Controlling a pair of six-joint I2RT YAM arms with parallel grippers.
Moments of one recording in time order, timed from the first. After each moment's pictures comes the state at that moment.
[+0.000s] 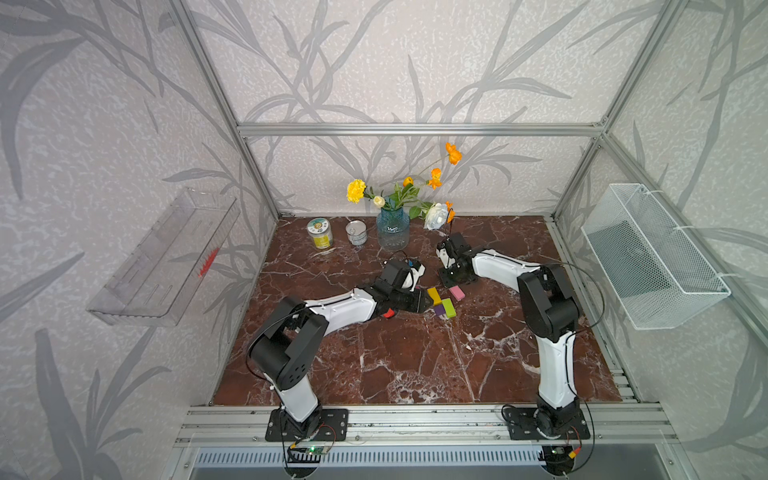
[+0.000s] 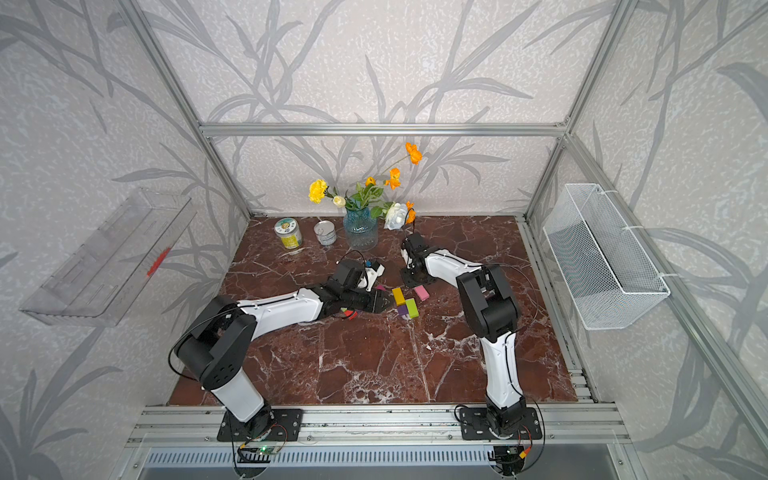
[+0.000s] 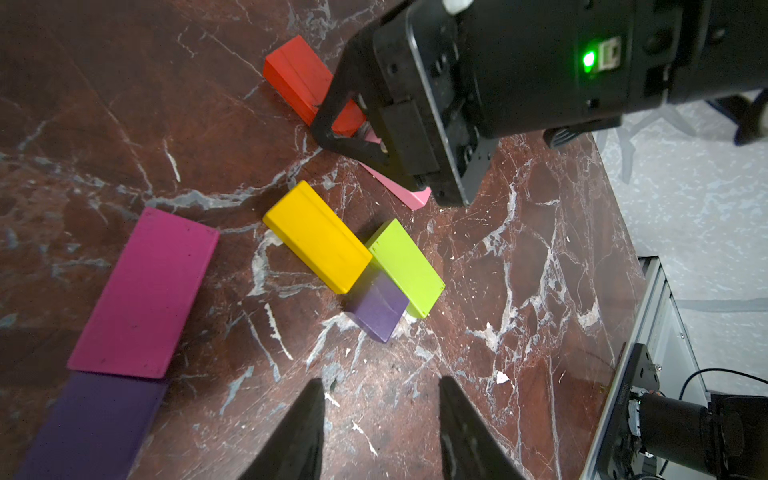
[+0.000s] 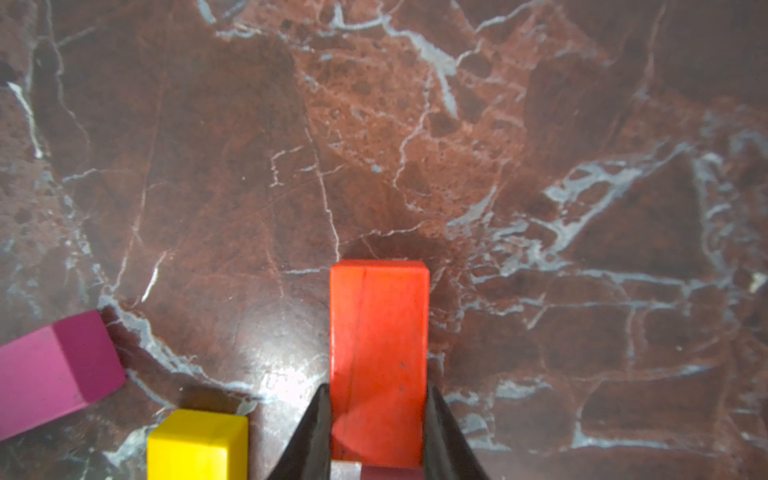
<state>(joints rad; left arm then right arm) -0.64 1.71 0.96 -0.04 0.39 -0.42 0.46 2.10 1.48 -0.55 -0.03 0.09</state>
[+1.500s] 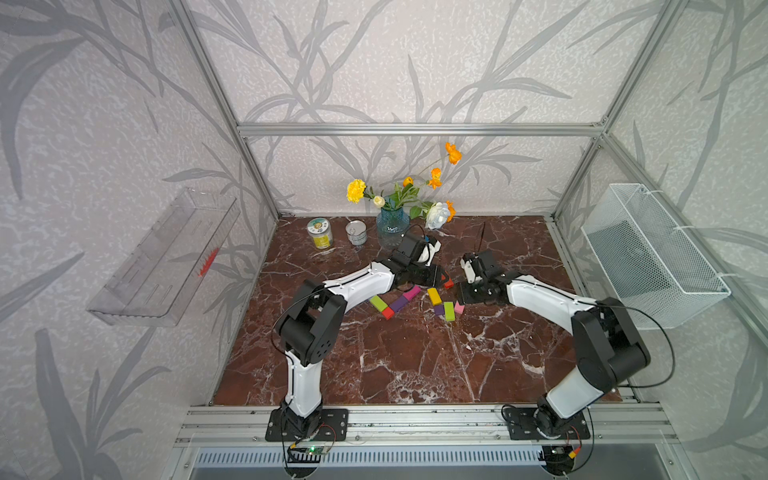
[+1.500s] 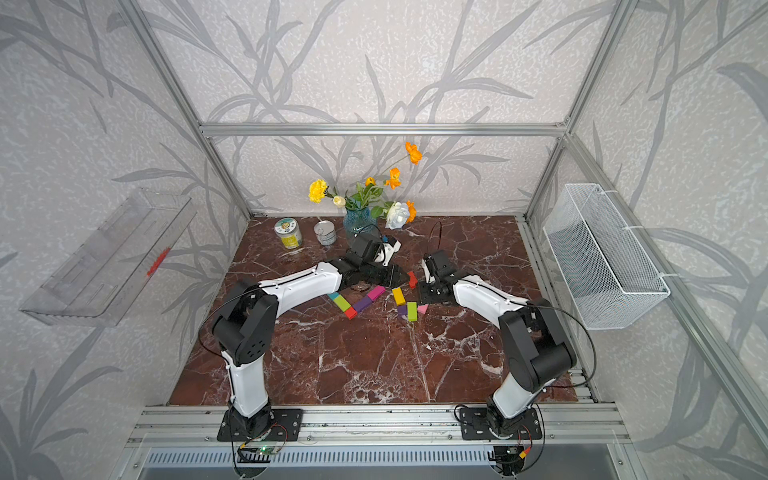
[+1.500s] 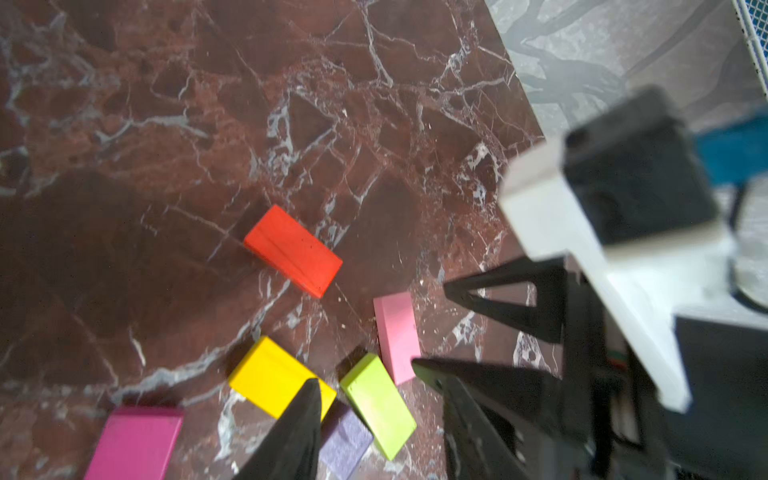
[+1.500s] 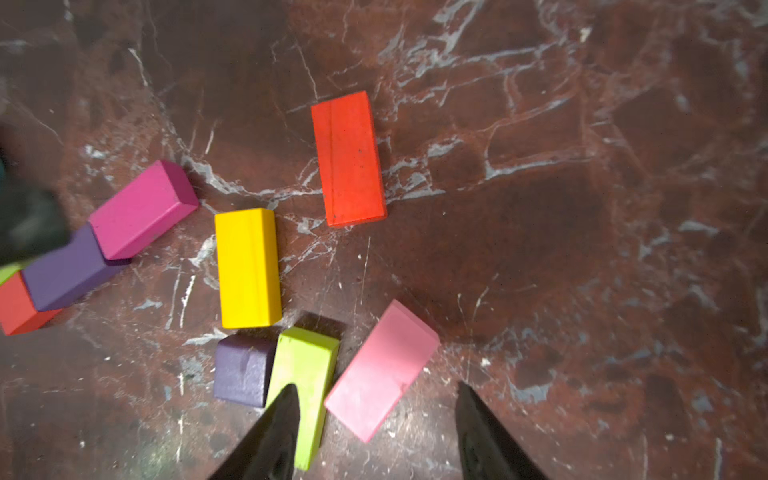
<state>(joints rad) -0.63 1.96 1.43 -0.25 0.41 -0.38 0.43 1.60 0.96 -0.41 -0.06 0.31</state>
